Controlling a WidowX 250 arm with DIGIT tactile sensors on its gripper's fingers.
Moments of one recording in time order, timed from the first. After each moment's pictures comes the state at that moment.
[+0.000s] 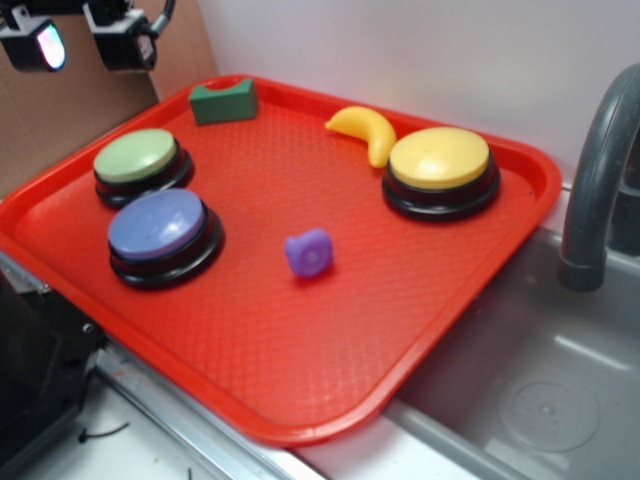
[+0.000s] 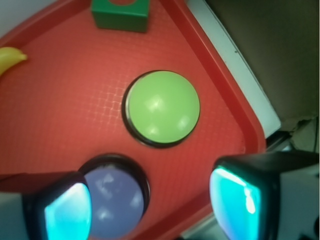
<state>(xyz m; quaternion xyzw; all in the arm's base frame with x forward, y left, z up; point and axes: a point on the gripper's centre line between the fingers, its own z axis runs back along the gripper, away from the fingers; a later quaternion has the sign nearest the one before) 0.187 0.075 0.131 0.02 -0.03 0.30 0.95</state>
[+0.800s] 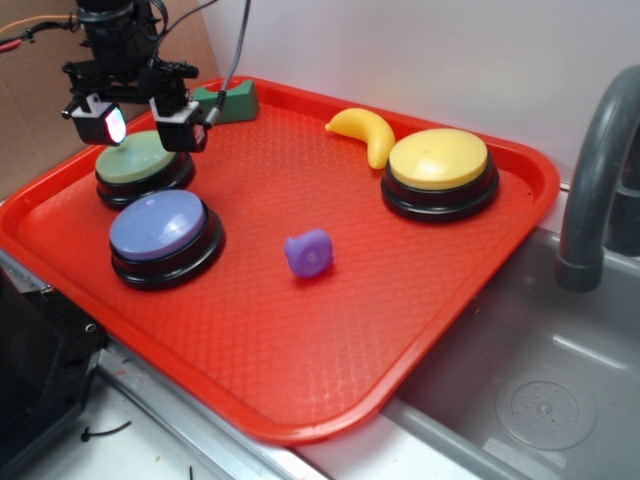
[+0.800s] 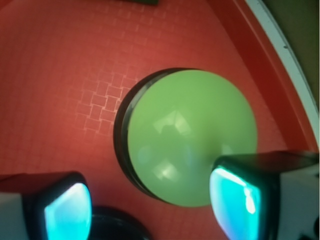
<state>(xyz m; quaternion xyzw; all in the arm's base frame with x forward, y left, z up) 0.209 0.083 0.062 0.03 0.00 0.27 0.96</state>
